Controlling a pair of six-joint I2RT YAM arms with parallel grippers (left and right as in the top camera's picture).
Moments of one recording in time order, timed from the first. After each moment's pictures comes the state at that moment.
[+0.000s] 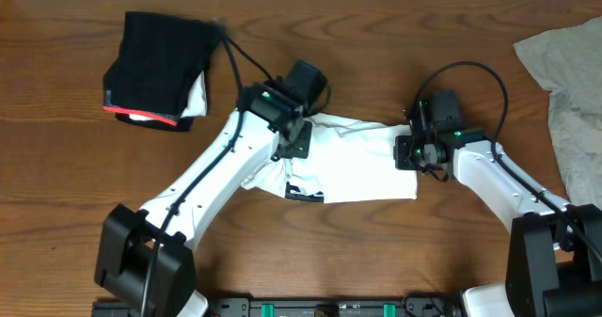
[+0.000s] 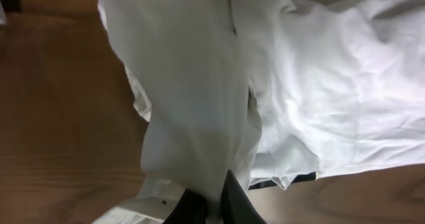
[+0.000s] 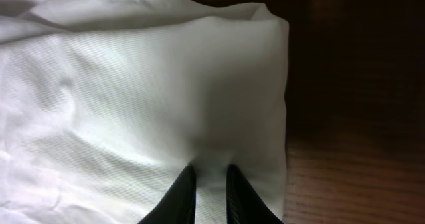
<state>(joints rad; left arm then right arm) -0.58 1.71 1.42 -1.10 -0.13 -0.41 0.19 1.62 0.87 -0.48 -0.16 0.23</state>
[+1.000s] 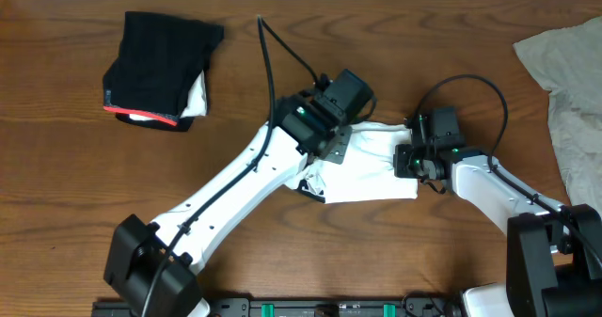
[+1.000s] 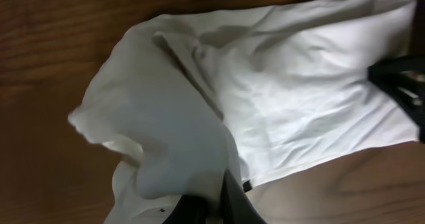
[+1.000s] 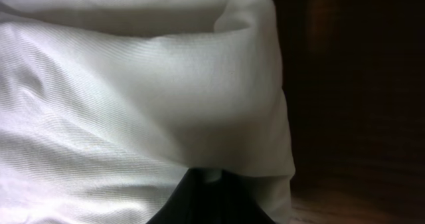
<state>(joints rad) -0.76 1.72 1.52 -1.03 -0.17 -0.42 0.19 1.62 0.74 -0.31 -0.16 0.25</state>
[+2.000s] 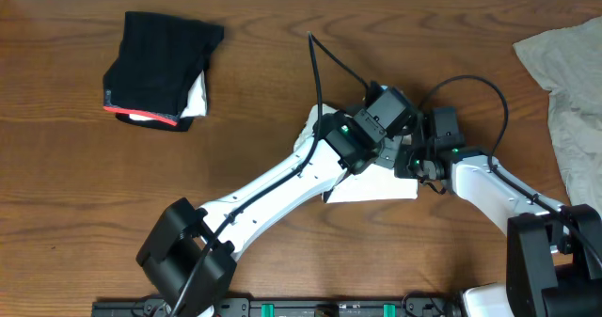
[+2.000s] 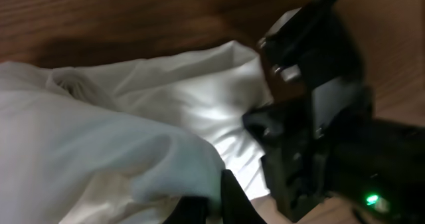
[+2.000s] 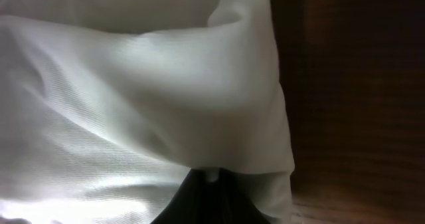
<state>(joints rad) -0.89 1.83 1.52 -0.69 -0.06 -0.52 0.19 1.61 0.74 -0.31 -0.16 0.28</state>
